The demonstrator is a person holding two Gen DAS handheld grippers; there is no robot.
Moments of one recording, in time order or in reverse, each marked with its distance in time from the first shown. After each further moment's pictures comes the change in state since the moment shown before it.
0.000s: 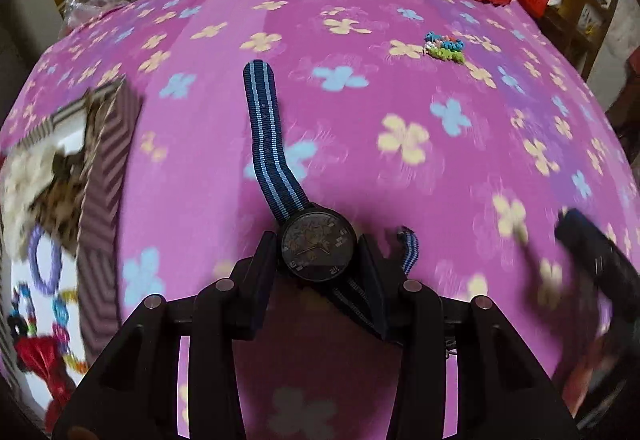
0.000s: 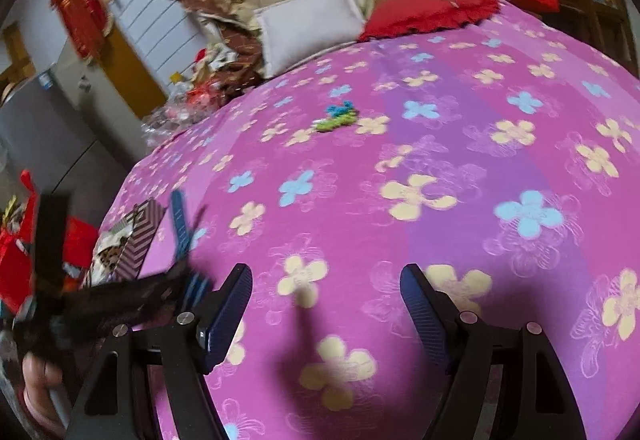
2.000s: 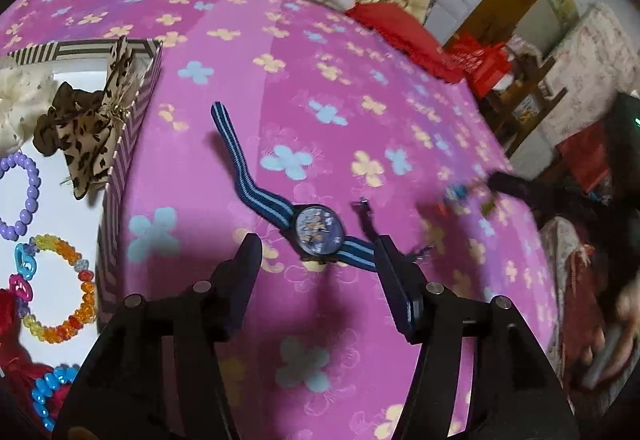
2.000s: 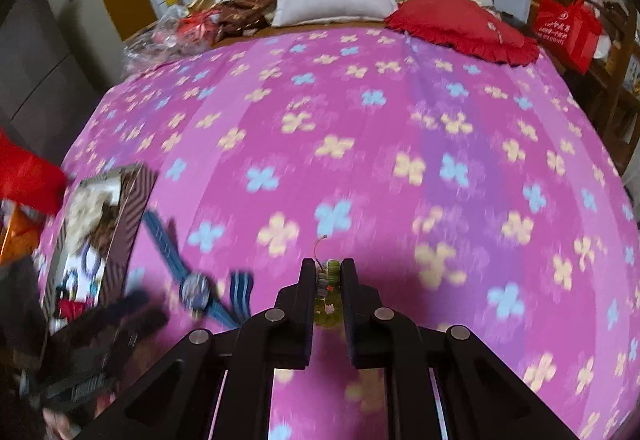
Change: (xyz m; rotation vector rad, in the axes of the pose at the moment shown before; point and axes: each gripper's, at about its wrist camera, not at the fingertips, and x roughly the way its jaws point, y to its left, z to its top) left arm -0.035 0.064 -0.023 -0.204 -0.114 -0.361; right arm -0.005 0.106 0.053 -0.289 0.245 -0.182
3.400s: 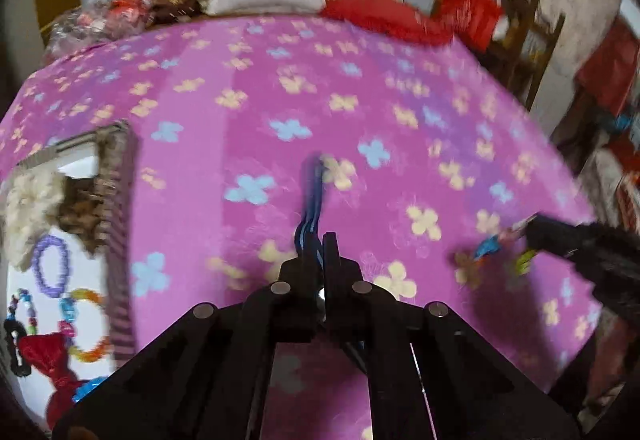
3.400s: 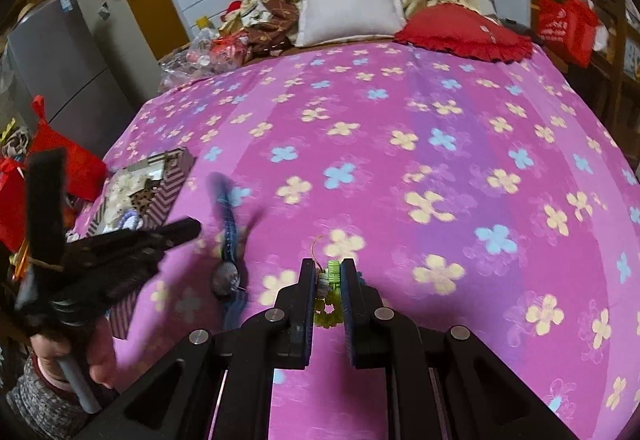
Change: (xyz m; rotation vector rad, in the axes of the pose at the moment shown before) left arm -0.019 -0.067 0.001 0.249 -0.050 0.168; right arm -0.045 -0.016 -0.058 -0.011 -0.121 0.111
